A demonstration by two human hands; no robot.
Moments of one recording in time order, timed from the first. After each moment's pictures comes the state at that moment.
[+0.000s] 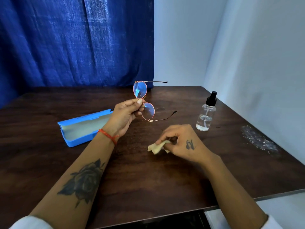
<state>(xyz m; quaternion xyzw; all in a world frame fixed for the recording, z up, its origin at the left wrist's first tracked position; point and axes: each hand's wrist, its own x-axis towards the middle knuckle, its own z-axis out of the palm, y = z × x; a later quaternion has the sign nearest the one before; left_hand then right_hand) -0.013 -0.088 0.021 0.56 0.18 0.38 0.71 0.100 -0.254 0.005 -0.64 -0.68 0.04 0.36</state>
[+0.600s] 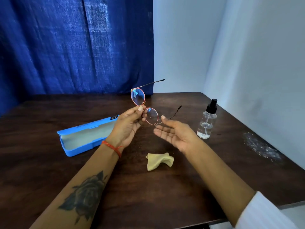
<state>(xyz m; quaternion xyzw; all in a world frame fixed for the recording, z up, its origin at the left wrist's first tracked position) -0.004 -0.093 0.017 0.49 0.15 0.39 0.77 0.097 -0.210 0.033 -0.51 -0.11 0.47 0.71</state>
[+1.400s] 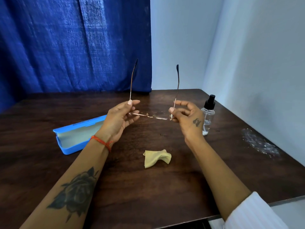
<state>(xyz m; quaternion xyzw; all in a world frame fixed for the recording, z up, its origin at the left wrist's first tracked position) -0.018 -0.085 0.027 0.54 0.23 0.38 0.71 0.126 -0.214 0.022 -0.62 -0.32 0.08 0.71</state>
